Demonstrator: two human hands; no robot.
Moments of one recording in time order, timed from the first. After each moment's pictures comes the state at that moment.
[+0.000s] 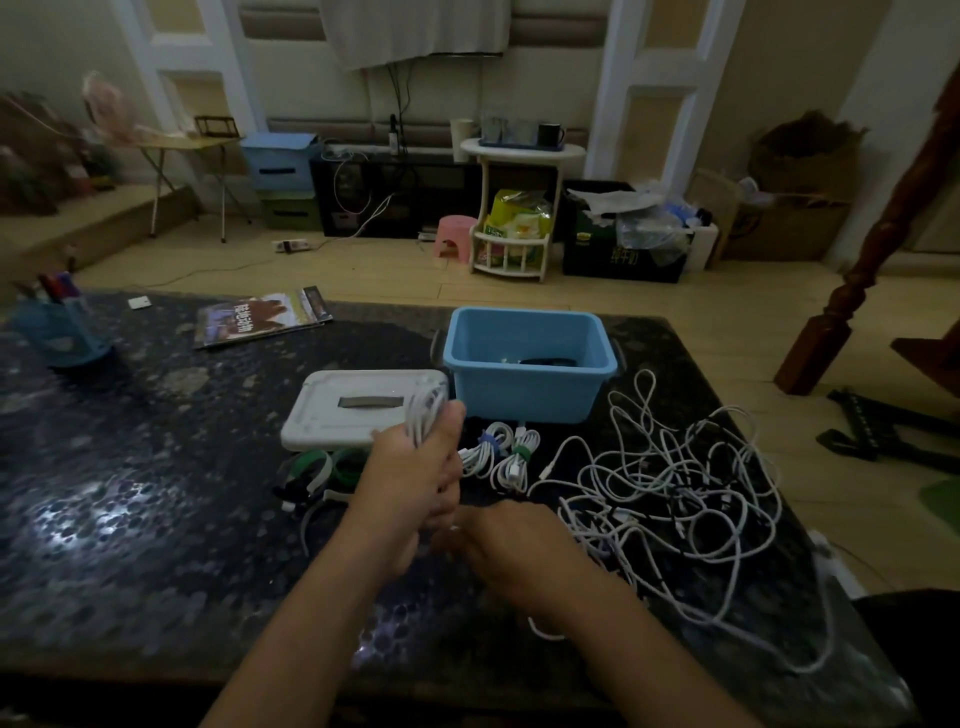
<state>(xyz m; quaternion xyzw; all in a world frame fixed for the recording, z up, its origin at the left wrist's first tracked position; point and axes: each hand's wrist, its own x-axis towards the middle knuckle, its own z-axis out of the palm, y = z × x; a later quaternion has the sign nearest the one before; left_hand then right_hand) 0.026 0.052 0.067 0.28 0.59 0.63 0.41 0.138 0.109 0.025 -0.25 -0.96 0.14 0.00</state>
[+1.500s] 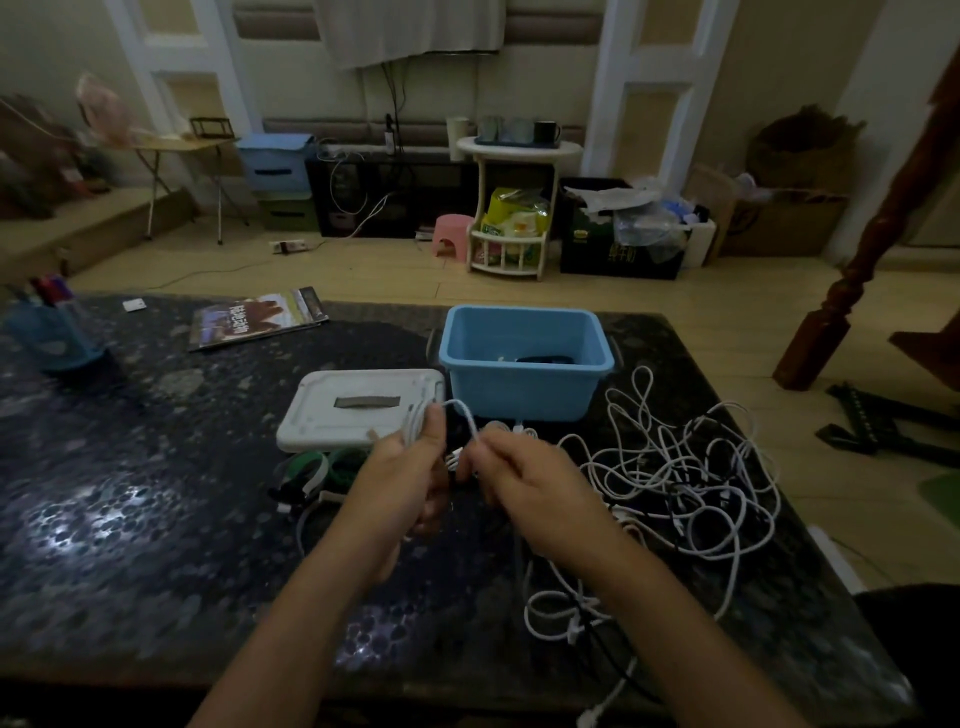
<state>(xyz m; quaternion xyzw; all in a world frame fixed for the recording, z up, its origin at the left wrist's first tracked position) 0.023 0.047 0.068 0.28 0.62 0.59 0.43 0.152 0.126 0.053 -0.27 -0.84 0.40 0.25</state>
